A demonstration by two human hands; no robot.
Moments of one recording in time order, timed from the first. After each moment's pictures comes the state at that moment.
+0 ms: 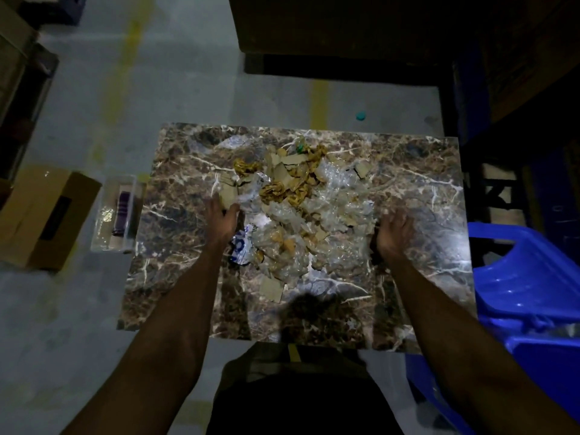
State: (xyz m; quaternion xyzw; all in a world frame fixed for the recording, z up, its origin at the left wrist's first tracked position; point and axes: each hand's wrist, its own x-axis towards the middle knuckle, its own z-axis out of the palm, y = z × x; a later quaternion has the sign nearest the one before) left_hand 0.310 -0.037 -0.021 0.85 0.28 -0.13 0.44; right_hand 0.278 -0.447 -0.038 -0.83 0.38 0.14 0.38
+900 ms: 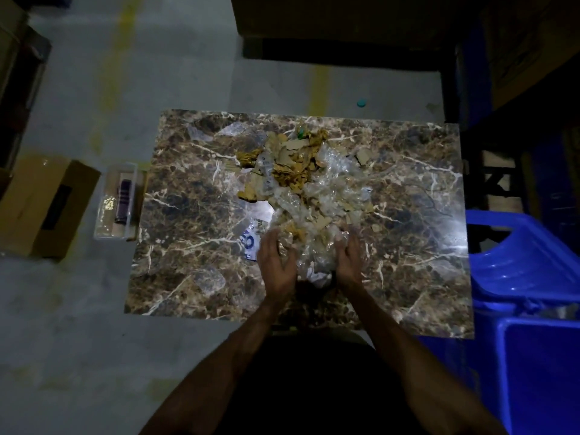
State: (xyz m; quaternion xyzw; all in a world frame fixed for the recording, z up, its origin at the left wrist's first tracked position) left_hand 0.158 -0.169 0.010 0.85 0.18 -0.01 0.49; right_hand 0.172 -0.333 0.007 -0.78 0.26 0.11 0.56
